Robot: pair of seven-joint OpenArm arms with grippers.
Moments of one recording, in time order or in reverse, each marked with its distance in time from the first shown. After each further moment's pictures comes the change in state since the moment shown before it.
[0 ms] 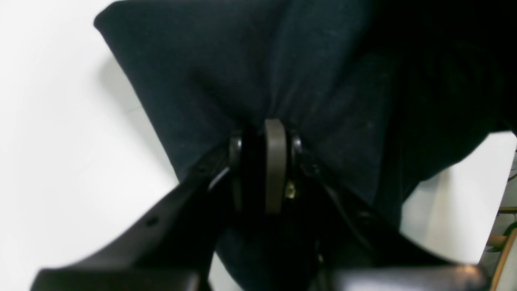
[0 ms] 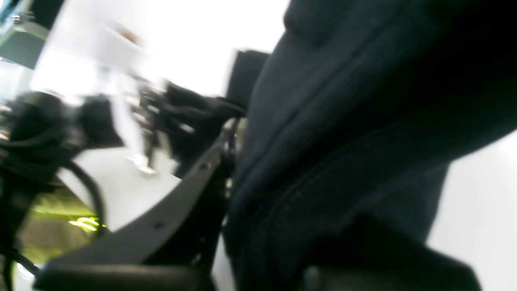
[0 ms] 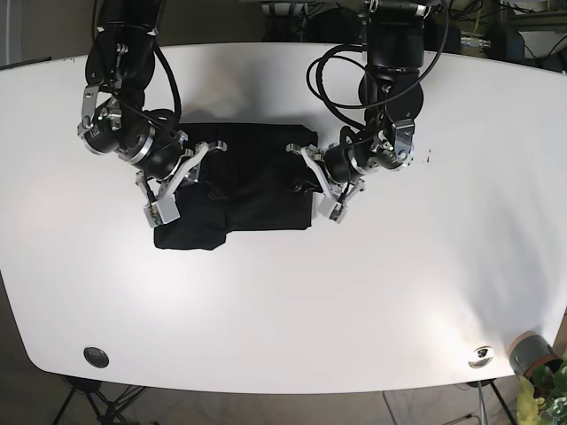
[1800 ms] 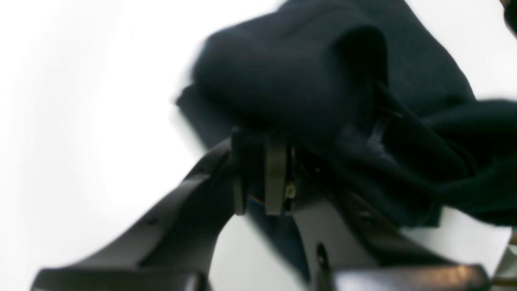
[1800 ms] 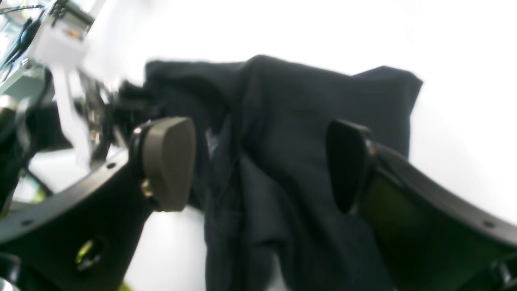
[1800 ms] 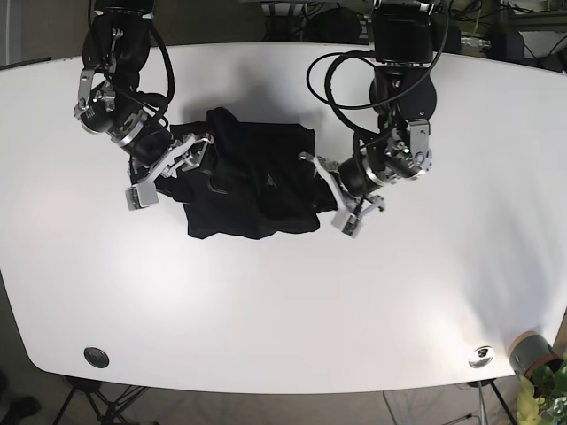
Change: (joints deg) left arm 1.3 -2.2 -3.2 15.0 1.6 -0.4 3.3; right arm -7.0 1.9 3.4 -2.1 3.6 4.3 12.9
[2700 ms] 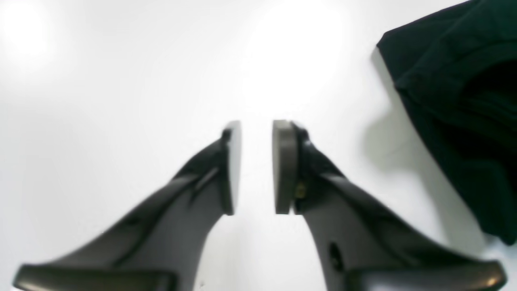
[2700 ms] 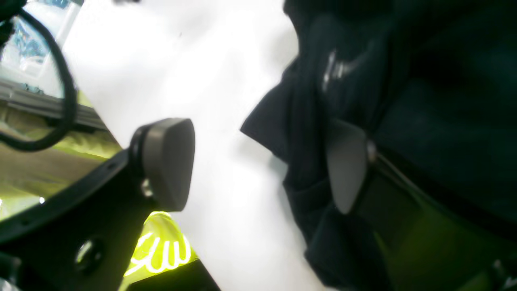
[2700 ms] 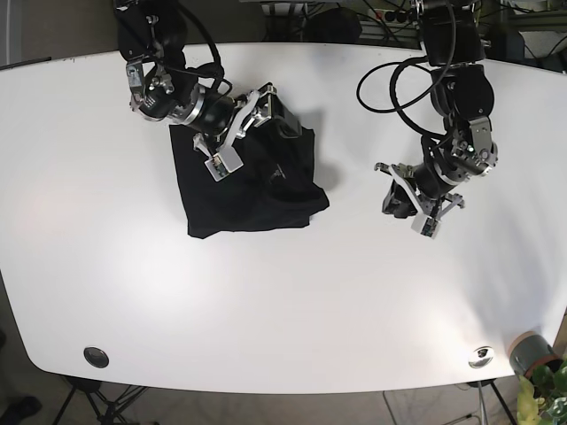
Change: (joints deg) left arm 0.5 -10.5 -8.2 0.2 0.8 0.4 0.1; right arm -1.6 -0.3 -19.5 -1.9 -7.8 0.2 0.4
